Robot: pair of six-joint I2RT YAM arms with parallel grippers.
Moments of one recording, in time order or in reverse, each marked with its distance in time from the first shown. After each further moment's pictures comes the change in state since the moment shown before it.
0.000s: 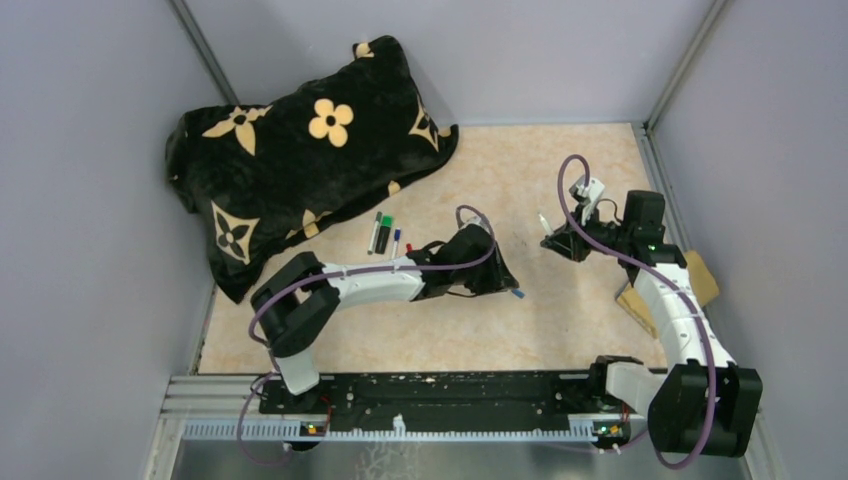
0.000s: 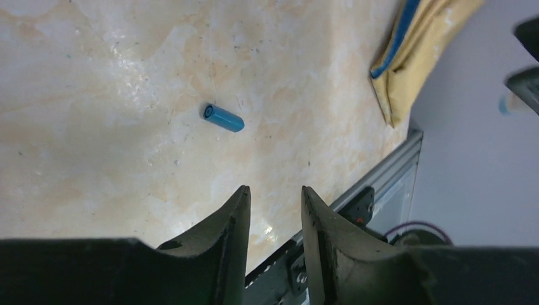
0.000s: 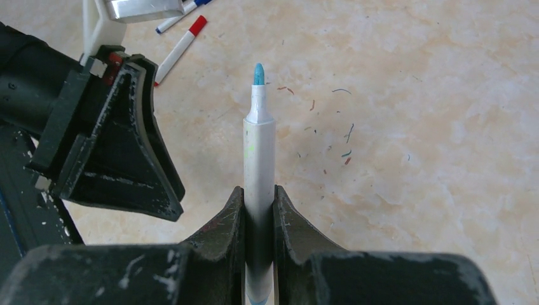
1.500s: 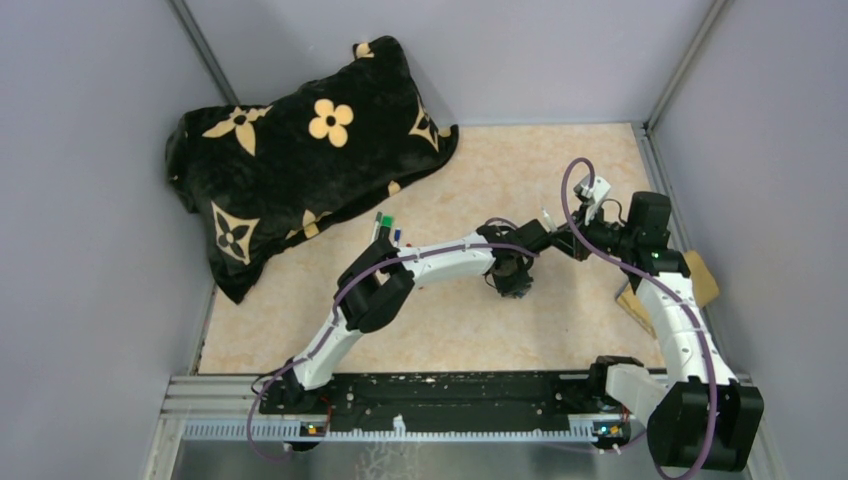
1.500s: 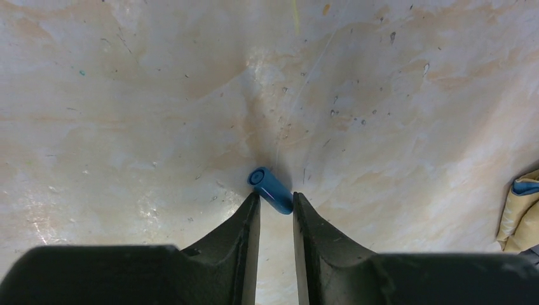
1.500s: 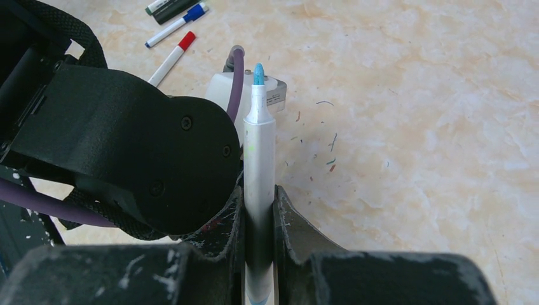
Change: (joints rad) left arm -0.062 0.533 0.779 -0.812 -0.179 -0.211; right arm 0.000 -0.064 -0.013 0.042 0.033 0.040
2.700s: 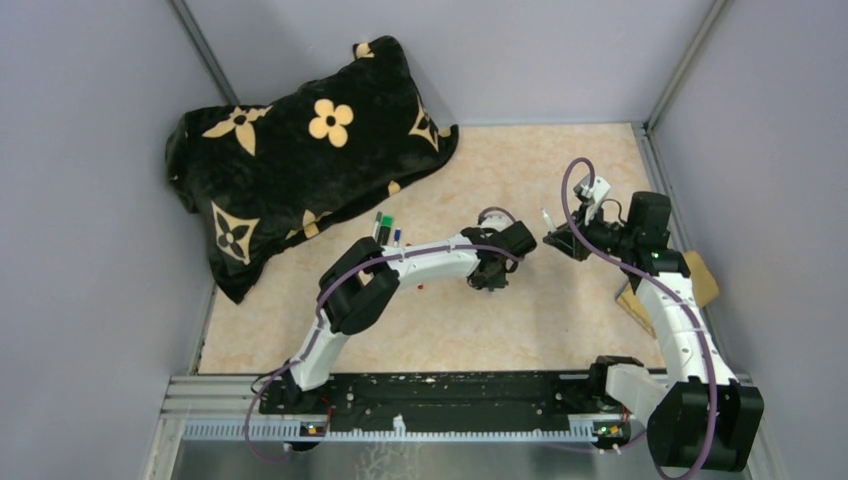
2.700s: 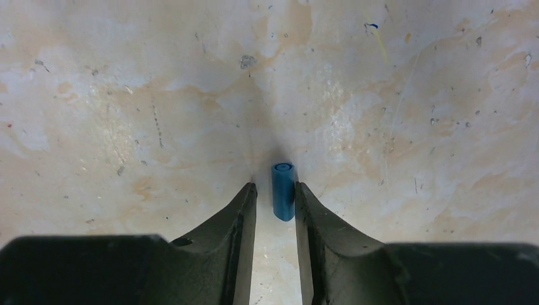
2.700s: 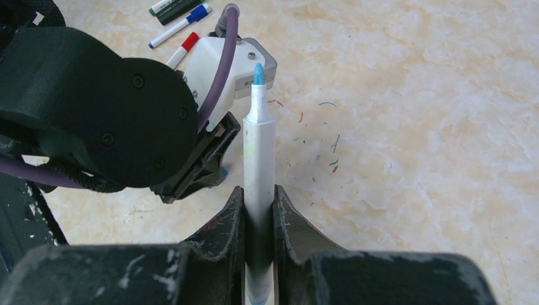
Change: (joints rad) left arm 0.020 -0.115 -0.178 0.050 -0.208 0.368; right arm 0.000 -0.002 0.000 0.000 -0.004 0.000
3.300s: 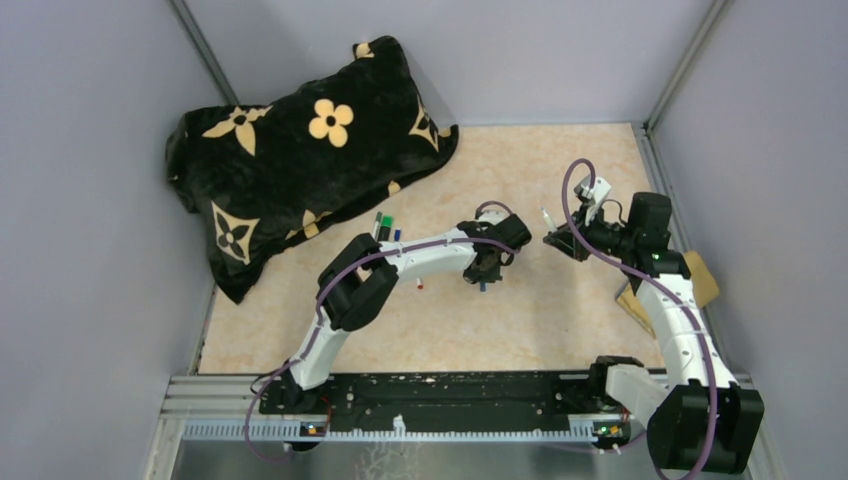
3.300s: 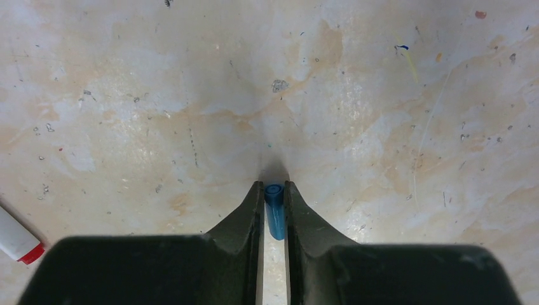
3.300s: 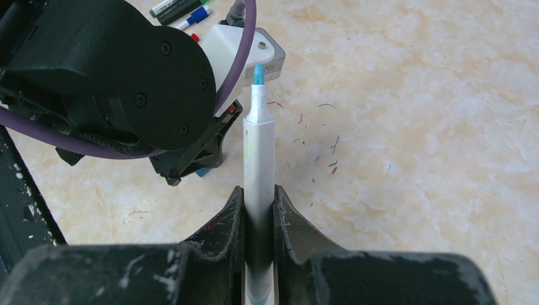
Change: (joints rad) left arm 0.037 0.010 0.013 -0.019 0.006 0.084; right arm 0.000 -0.011 -0.002 0.001 0.000 0.000
